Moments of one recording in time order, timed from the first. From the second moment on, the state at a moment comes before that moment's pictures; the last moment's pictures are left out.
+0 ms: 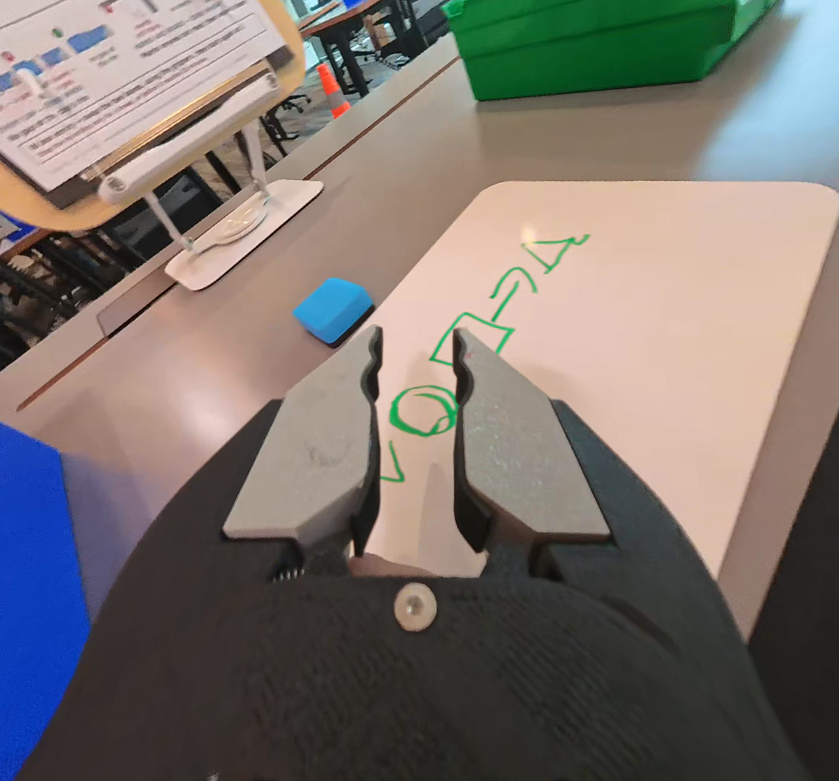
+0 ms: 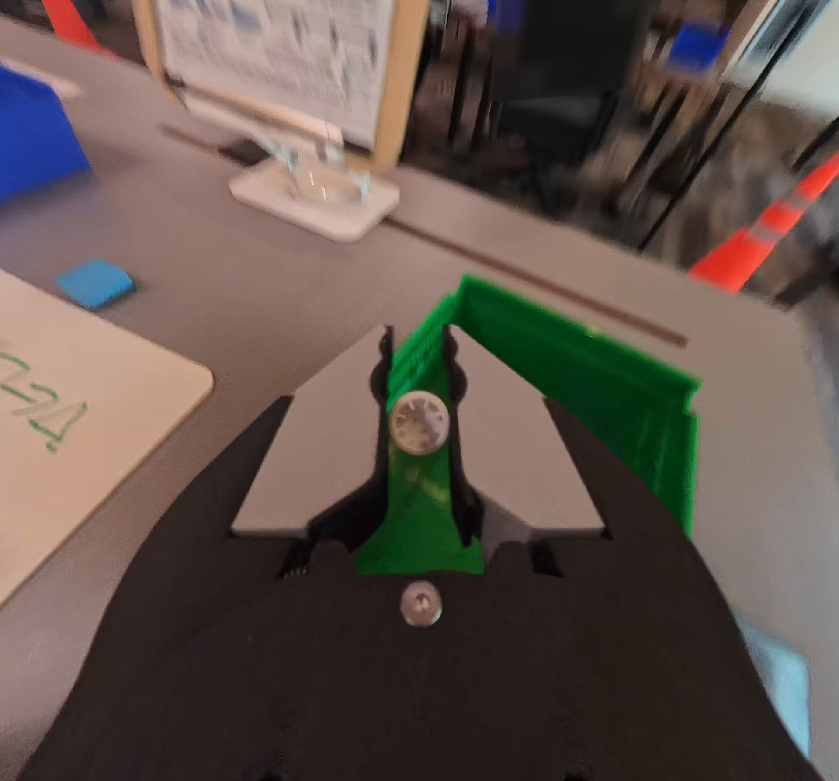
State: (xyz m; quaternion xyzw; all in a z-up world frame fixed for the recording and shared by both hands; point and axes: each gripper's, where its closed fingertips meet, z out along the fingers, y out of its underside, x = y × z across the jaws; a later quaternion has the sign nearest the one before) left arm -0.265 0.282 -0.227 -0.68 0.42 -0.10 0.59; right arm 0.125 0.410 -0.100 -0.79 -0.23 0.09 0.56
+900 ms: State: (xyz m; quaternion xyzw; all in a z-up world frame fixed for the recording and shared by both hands) left arm -0.331 0.313 -0.216 -0.71 0.32 -0.17 0.60; right arm -0.269 0.422 -0.241 -0.71 -0.58 0.25 0.30
